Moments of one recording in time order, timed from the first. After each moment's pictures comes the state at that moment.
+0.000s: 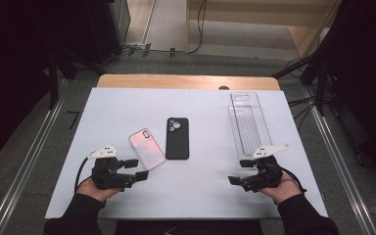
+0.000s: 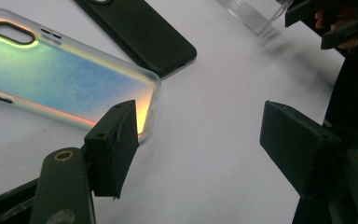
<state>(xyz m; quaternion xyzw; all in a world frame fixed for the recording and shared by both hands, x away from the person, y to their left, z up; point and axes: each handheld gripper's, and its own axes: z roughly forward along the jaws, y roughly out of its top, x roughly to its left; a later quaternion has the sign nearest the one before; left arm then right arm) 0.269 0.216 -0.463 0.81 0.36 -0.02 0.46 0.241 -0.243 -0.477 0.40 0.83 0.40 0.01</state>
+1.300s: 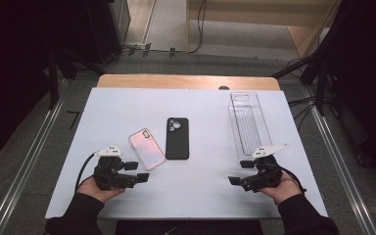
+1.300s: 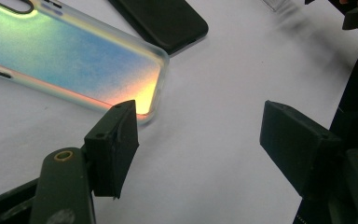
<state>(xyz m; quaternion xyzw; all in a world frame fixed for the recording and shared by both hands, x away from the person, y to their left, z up) 0.272 0.211 -0.464 0.83 0.38 -0.03 0.41 0.242 -0.243 -0.478 0.41 0.83 0.38 0.01</state>
